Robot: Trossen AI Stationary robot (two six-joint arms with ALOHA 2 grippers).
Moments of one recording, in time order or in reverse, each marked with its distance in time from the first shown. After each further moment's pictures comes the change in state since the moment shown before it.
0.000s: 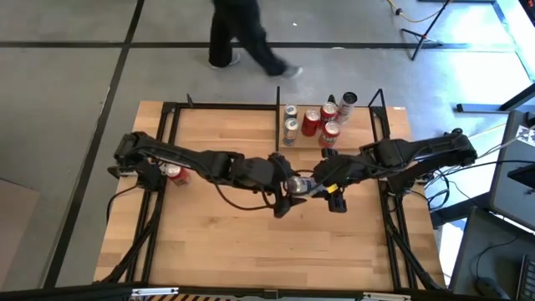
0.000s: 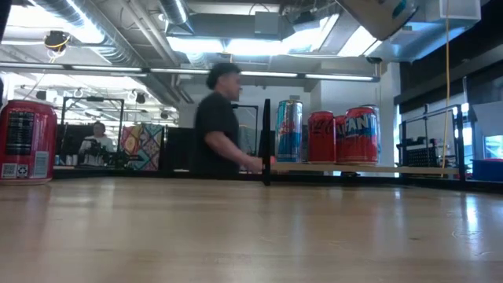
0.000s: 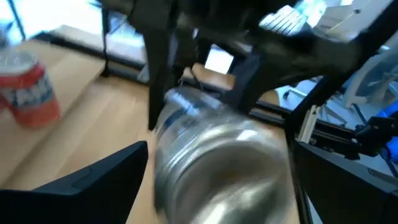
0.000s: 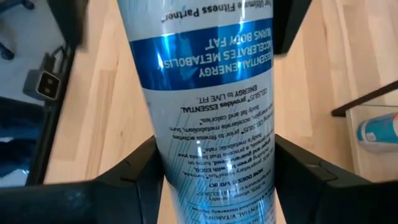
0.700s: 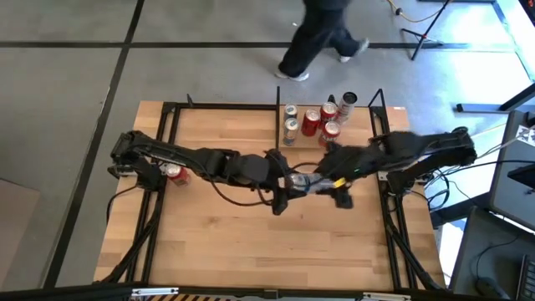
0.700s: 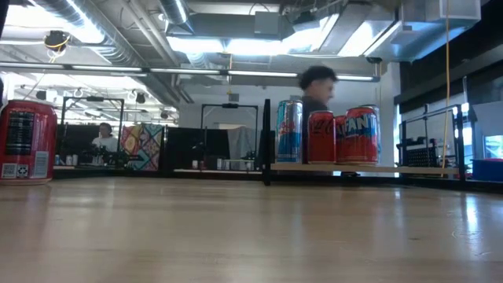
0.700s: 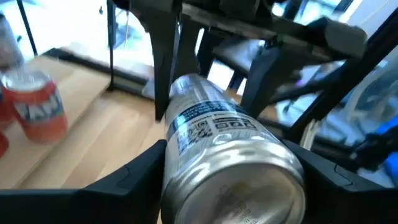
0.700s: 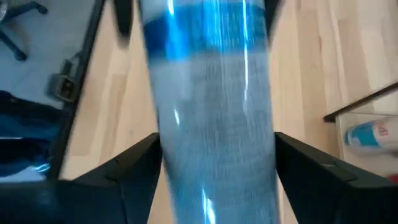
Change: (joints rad) left arm -0.009 -0.029 0.000 -0.013 -0.024 -0.022; right arm 0.000 0.000 0.106 -0.091 -0.033 -0.023
